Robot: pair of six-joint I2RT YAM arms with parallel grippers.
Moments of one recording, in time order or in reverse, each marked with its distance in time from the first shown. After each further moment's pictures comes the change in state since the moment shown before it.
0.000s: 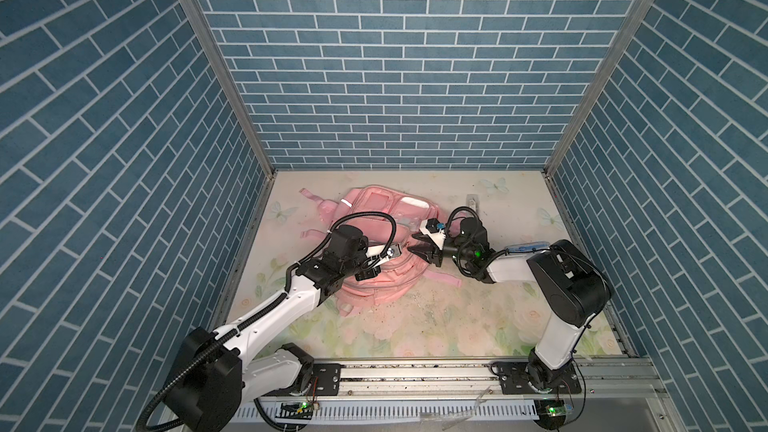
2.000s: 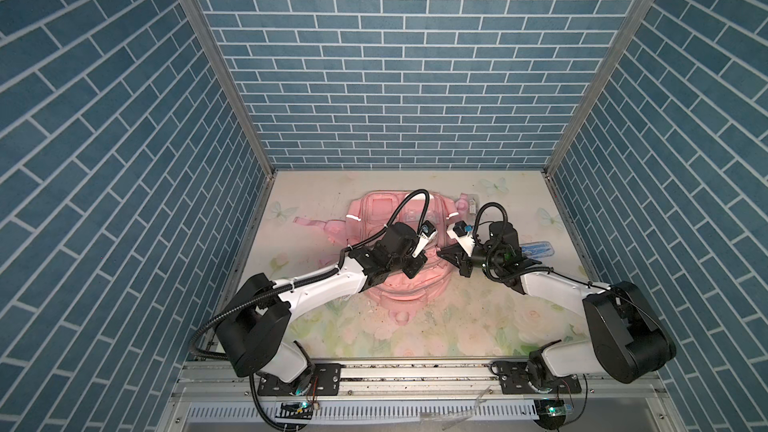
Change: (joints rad) left arm -0.282 0.348 0.251 0.090 -0.167 -0.748; right arm -0.160 -0.401 -0.167 -0.481 -0.012 0.007
